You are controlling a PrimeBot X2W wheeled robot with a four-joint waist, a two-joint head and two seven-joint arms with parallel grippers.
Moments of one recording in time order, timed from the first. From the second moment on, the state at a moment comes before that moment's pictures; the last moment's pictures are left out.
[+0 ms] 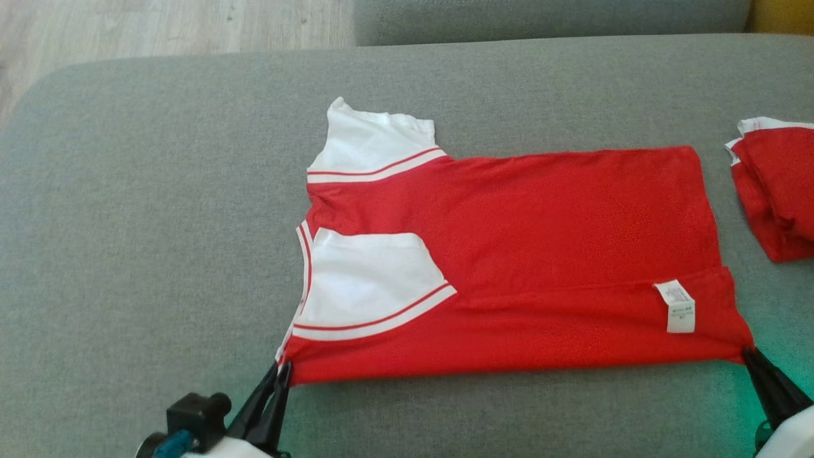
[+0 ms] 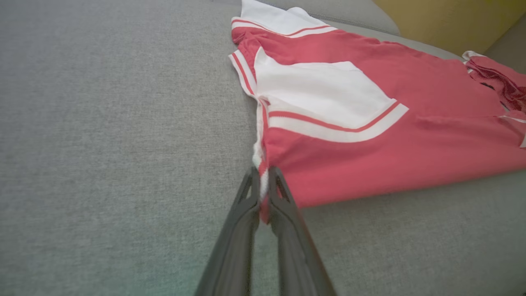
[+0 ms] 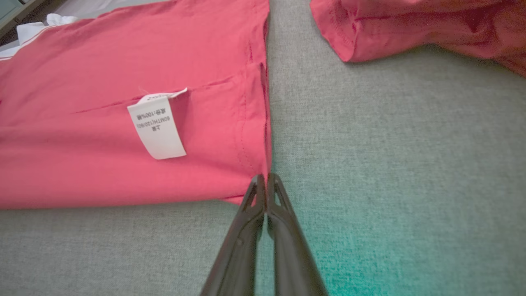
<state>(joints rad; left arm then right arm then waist) -0.01 0.44 -0.68 0.11 -0.70 0.17 -0.10 0.10 -0.59 0.28 0.40 0.74 0.13 -0.10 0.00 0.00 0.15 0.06</state>
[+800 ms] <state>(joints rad) -0.13 0.51 -0.68 0.04 -0.68 0.17 0.01 0.19 -0.48 0.08 0.22 0.60 0.13 -0.04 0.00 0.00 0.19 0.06</state>
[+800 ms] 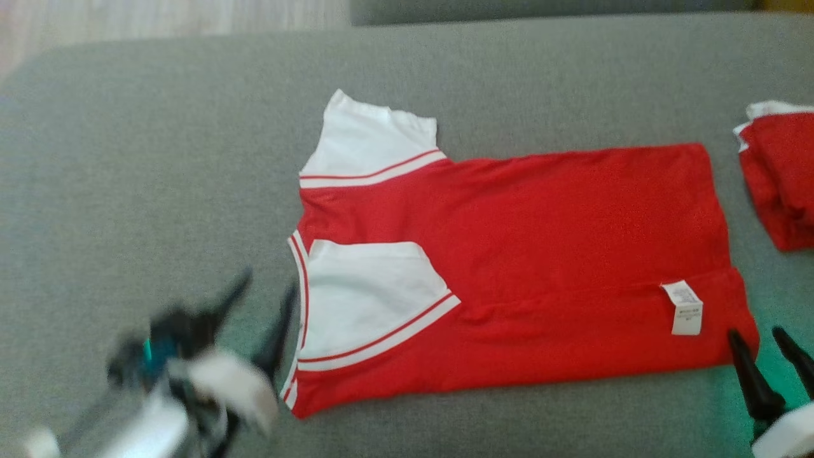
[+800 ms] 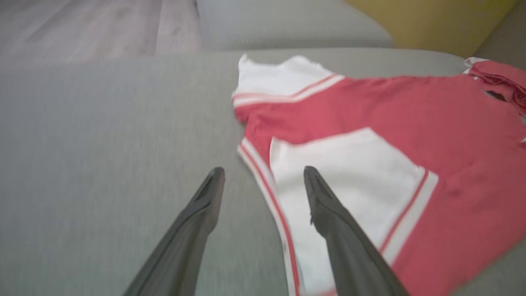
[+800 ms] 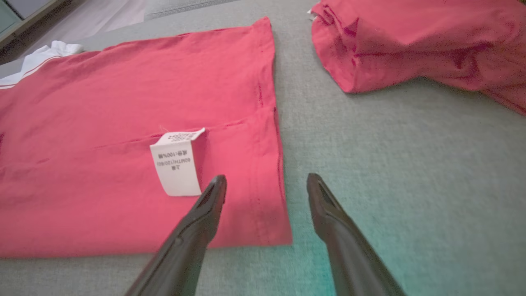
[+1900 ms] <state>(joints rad) -1.14 0.54 -0.72 0.59 -0.73 -0.11 0.72 -0.12 -0.45 0.18 0.14 0.55 0.13 -0.03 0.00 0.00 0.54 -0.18</state>
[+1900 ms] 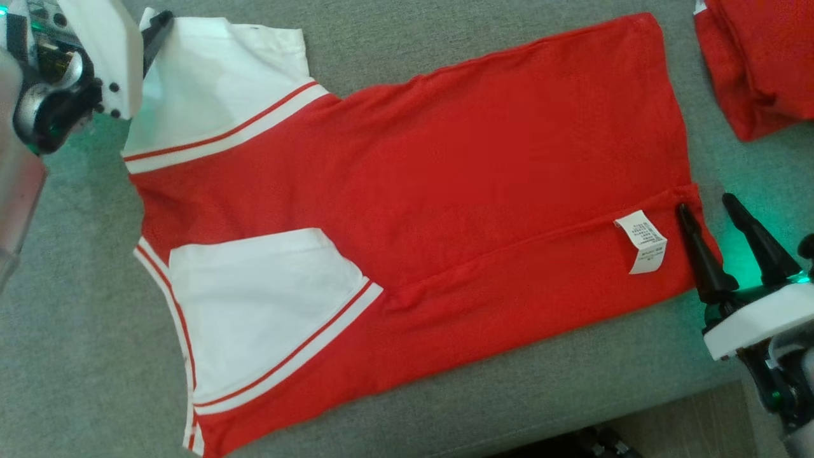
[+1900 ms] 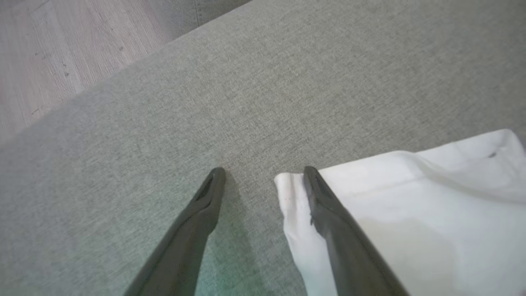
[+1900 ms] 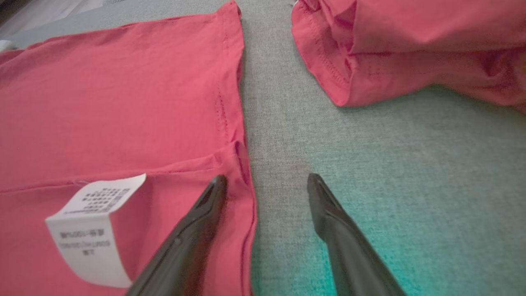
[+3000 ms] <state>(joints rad) -1.19 0.53 -0.88 0.42 -0.72 -0.13 0.57 -0.62 -0.55 0.36 0.32 0.66 0.13 0.28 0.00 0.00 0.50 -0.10</state>
